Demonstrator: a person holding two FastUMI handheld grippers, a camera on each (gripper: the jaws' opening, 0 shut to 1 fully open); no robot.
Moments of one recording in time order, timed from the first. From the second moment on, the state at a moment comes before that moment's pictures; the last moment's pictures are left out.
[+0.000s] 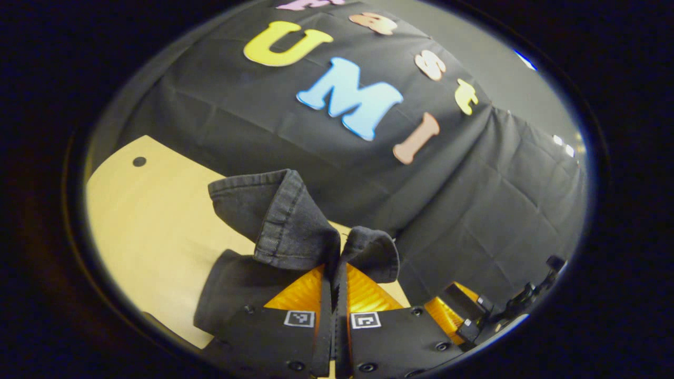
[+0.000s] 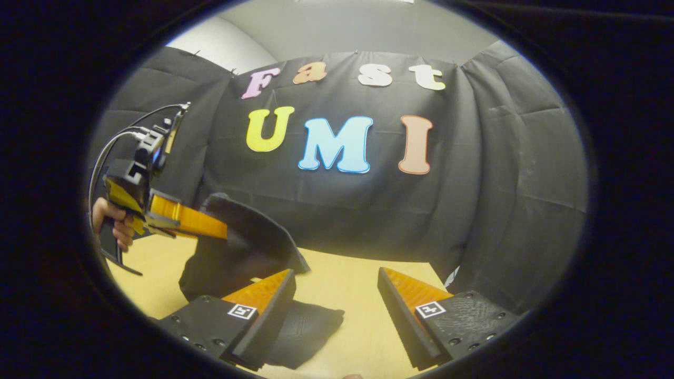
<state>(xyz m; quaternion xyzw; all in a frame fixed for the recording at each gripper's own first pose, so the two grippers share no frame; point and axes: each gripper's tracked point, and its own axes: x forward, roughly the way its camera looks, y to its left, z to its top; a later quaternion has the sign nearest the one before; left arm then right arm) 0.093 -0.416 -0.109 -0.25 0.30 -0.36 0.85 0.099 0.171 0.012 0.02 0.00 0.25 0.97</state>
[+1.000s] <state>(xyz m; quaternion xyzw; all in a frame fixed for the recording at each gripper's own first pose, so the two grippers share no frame) 0.008 -0.461 -0.165 -0.13 0.31 -0.36 0.87 0.080 0.149 0.014 0.05 0.00 0.24 0.97</state>
